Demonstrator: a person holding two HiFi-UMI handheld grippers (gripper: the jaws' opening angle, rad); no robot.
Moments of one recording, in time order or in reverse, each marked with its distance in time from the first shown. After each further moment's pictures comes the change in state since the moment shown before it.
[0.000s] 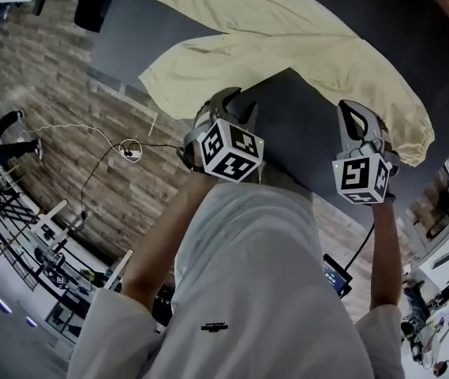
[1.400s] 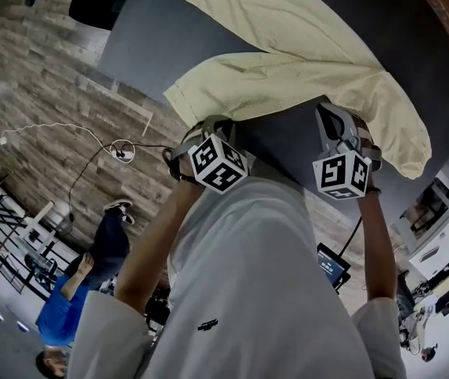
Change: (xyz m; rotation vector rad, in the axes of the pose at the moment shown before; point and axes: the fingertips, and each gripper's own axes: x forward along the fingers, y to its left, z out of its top) left arm -0.006 0.072 -0.124 0.050 0.190 -0.165; right arm 0.089 0.056 0.103 -0.119 0.060 0.104
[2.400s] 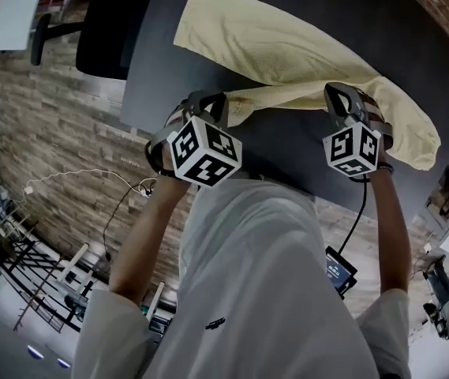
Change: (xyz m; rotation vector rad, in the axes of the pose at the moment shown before) left arm -0.086 0.153 0.116 0.209 -0.135 0.116; right arm 0.033 -0.098 0.028 0.048 0.086 -0.139
